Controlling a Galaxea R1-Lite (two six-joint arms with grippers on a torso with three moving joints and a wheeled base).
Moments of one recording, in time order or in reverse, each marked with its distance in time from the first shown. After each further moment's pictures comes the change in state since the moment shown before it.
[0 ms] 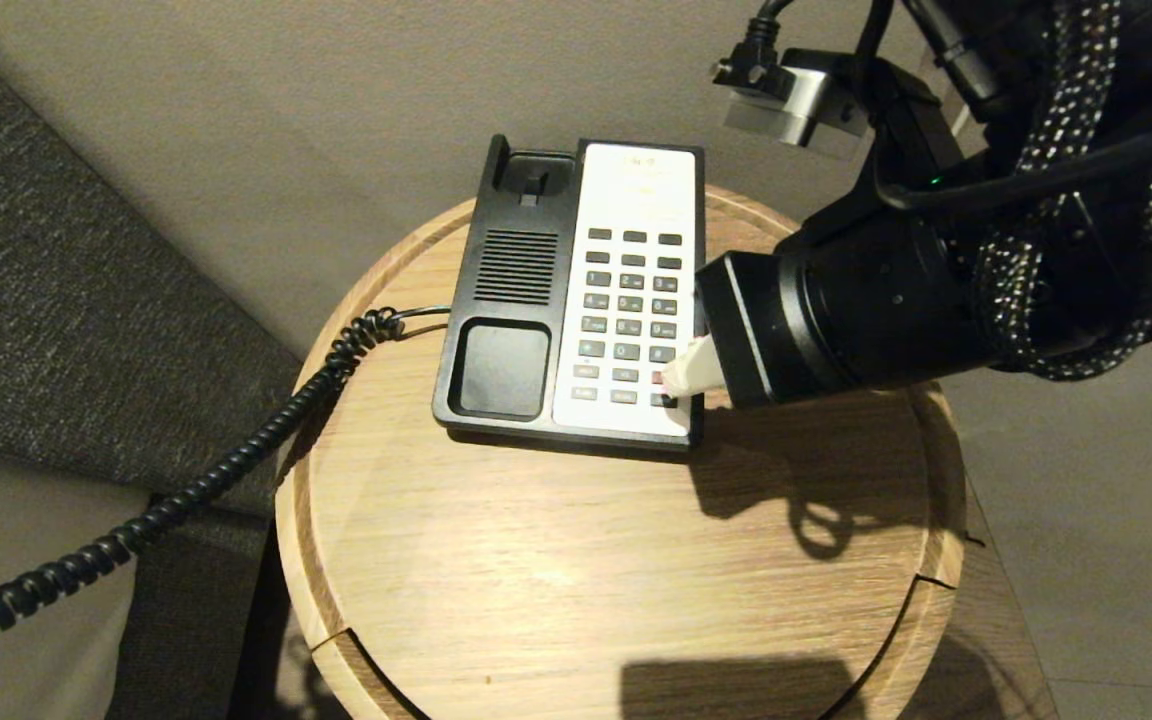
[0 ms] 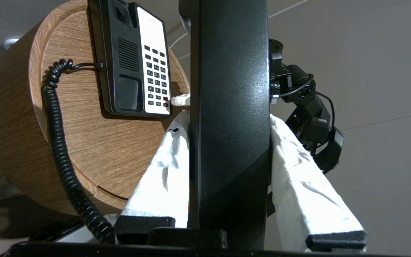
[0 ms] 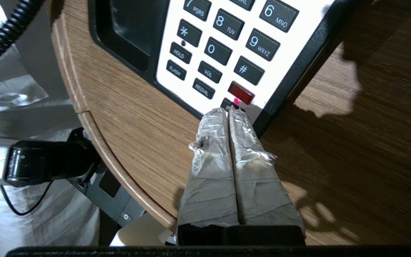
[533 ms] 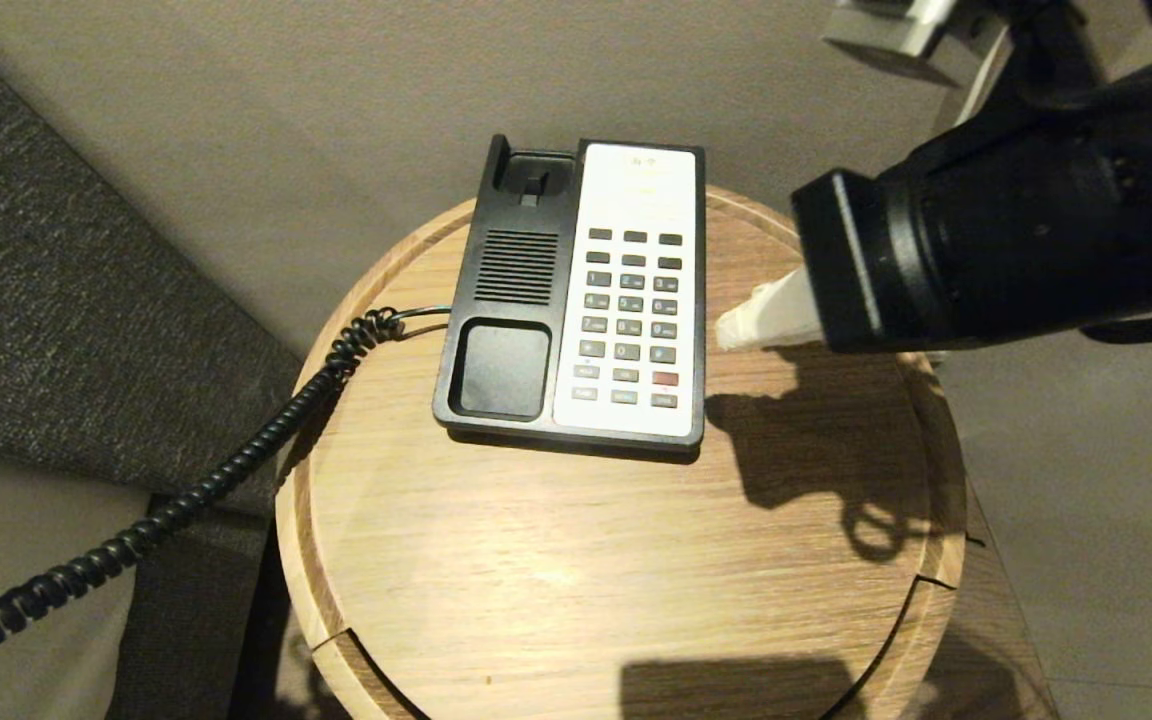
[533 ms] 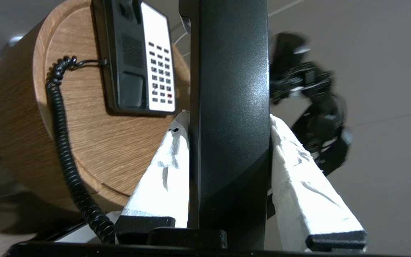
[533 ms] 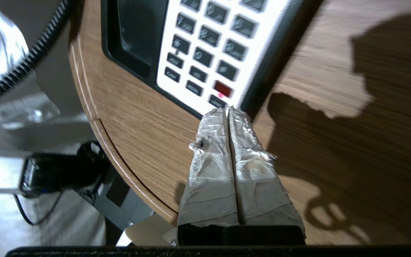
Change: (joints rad) left arm 0.000 0.008 0.014 0.006 0.005 0.014; right arm -0.002 -0.093 0.005 0.009 -0.055 0.032
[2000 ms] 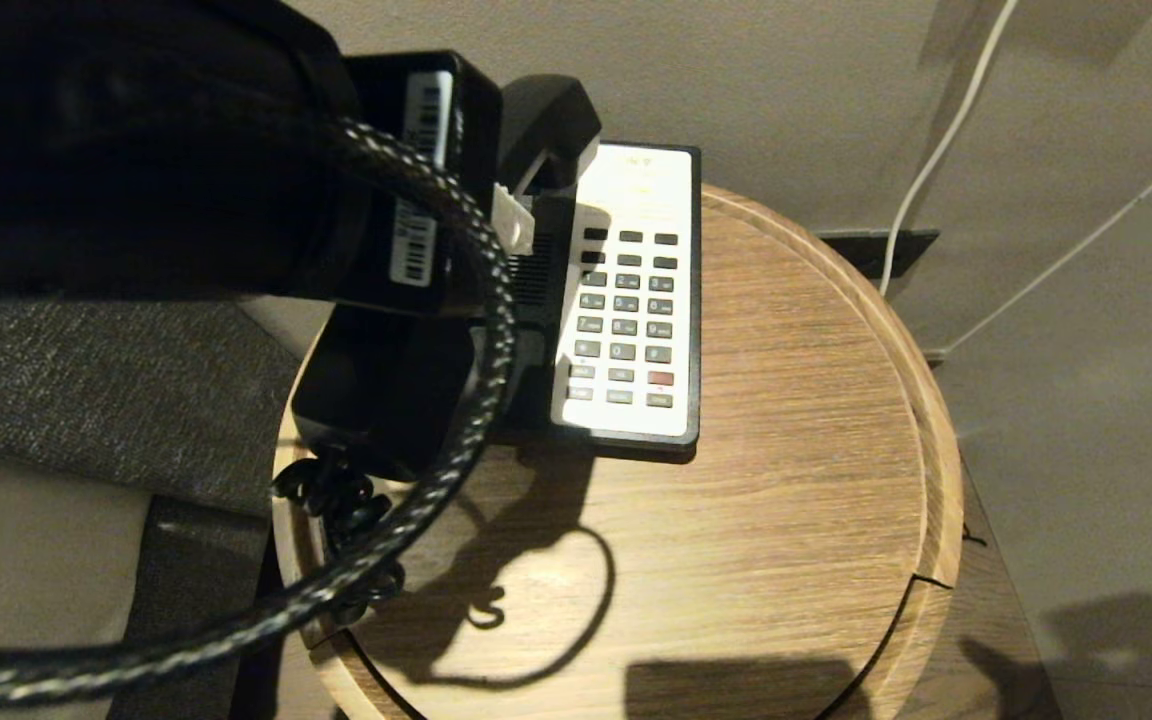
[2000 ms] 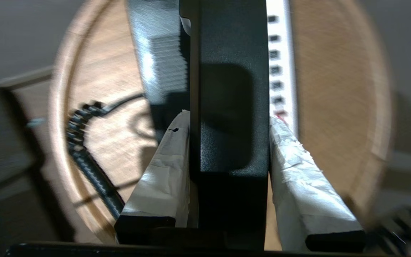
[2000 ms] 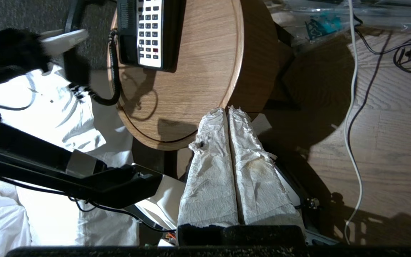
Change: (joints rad) left arm 0.006 0.960 -0.731 0.433 0.421 0.209; right arm -0.082 -0.806 0.097 0.348 -0.092 0.104
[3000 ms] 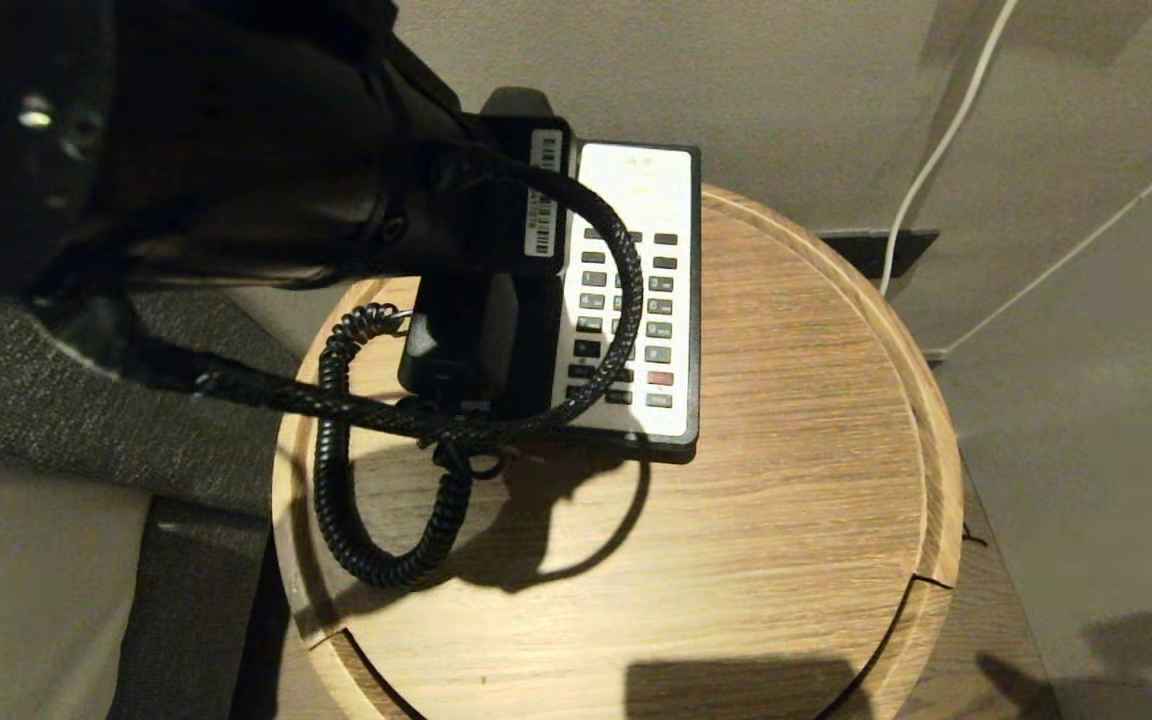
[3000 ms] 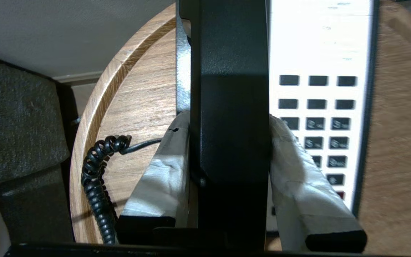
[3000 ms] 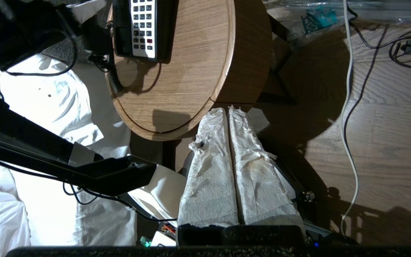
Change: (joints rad) left arm 0.097 0.119 -0.007 -0.122 0.143 -0.011; right arm -0.003 -0.051 0.034 0.027 0.008 -0.003
